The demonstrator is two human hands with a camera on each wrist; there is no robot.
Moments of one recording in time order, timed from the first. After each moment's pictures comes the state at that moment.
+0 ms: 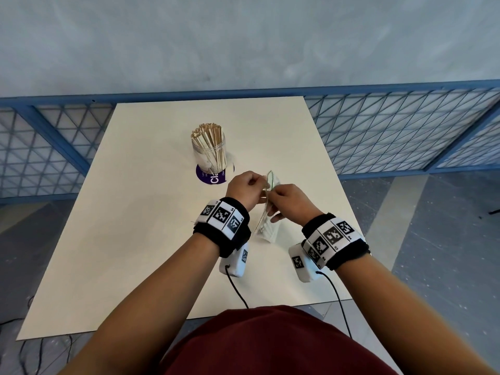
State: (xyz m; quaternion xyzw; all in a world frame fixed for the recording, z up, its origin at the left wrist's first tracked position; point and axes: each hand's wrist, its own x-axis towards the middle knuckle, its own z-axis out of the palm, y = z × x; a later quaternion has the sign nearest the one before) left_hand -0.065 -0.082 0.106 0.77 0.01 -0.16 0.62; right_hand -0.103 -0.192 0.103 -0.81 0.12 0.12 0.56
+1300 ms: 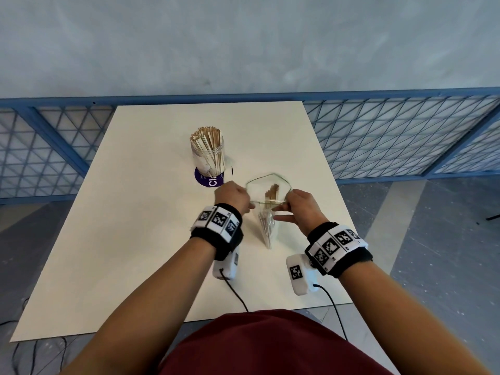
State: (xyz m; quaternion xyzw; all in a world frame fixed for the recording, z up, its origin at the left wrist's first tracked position) left_hand -0.061 -0.073 0.097 0.86 0.07 -0.14 0.49; right_hand -0.111 -0.207 0.095 -0.66 0.25 0.07 0.70
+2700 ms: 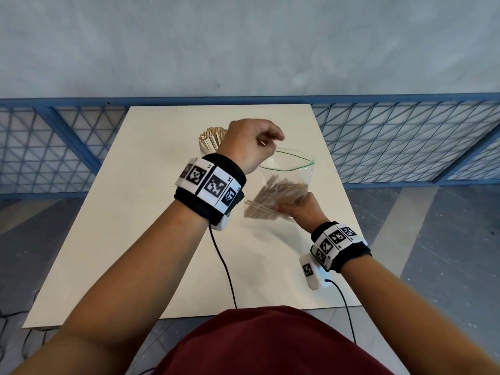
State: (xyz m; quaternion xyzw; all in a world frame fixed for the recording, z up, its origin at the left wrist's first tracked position) left_hand -0.052 -0.069 0.205 0.86 -0.23 0.03 0.46; right_hand -0.111 -0.218 0.076 -0.76 0.13 0.02 0.64
